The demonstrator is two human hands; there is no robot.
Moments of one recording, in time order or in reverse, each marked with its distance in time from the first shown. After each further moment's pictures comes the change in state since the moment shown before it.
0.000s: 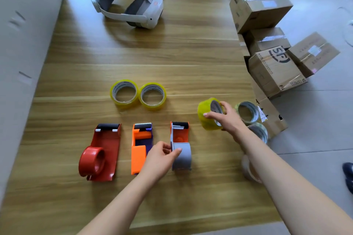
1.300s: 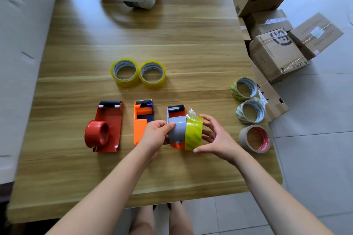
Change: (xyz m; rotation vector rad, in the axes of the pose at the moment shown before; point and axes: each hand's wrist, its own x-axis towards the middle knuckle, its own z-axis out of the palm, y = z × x) left_hand -0.030 0.001 -0.008 -0.452 -0.100 -0.030; right_hand -0.086 0.098 0.037 0.122 -0.377 -0.149
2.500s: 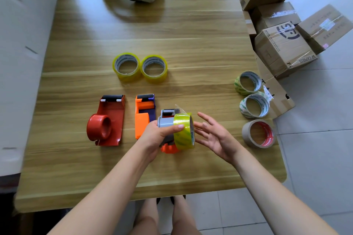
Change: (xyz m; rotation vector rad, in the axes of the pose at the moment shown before) left_hand -0.012 -0.008 -0.004 -0.201 -0.175 -0.046; right_hand 0.000 0.008 0.007 0.540 -0.097 0.126
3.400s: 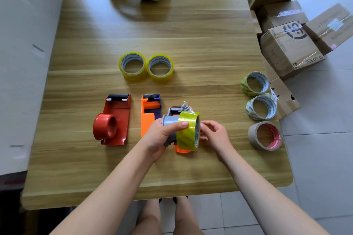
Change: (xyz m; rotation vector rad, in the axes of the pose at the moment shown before) left_hand -0.002 0.006 -0.008 -0.045 -0.129 0.063; right_hand 0.031 0.019 0.018 -0.266 0.414 -0.123
